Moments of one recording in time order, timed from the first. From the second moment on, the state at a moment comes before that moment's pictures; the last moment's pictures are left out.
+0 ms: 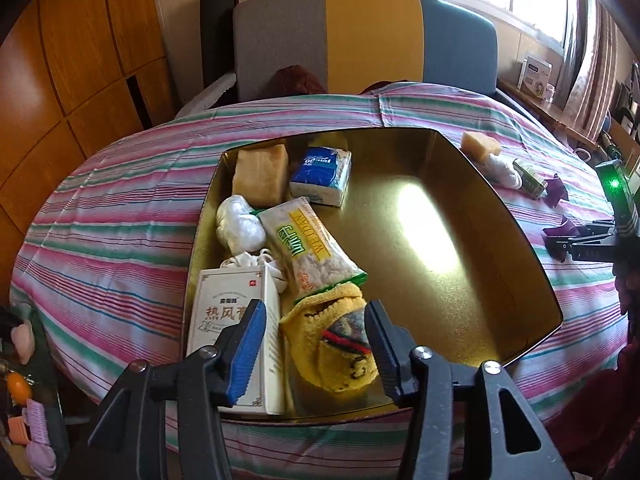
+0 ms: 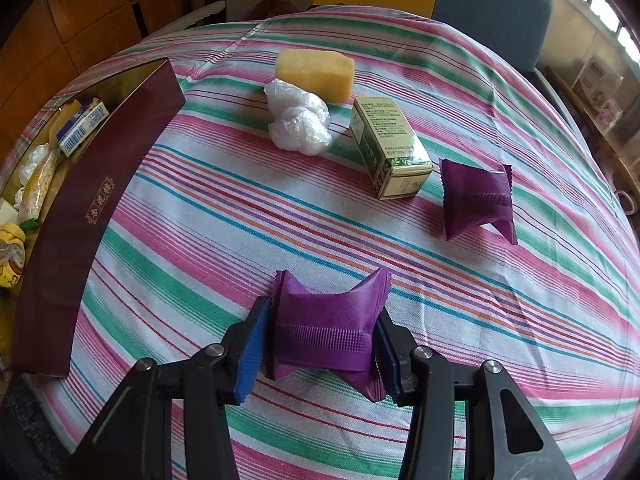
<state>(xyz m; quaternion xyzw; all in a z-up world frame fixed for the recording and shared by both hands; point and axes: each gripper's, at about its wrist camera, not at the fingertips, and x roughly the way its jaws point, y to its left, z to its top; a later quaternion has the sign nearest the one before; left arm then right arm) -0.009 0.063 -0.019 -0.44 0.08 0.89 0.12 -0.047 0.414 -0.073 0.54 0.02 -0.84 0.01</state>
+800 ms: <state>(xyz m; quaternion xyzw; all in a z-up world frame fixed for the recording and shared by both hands) -0.015 -0.008 0.005 -0.41 0.00 0.91 0.09 -0.044 0.377 0.011 0.46 -0.05 -0.88 0.01</state>
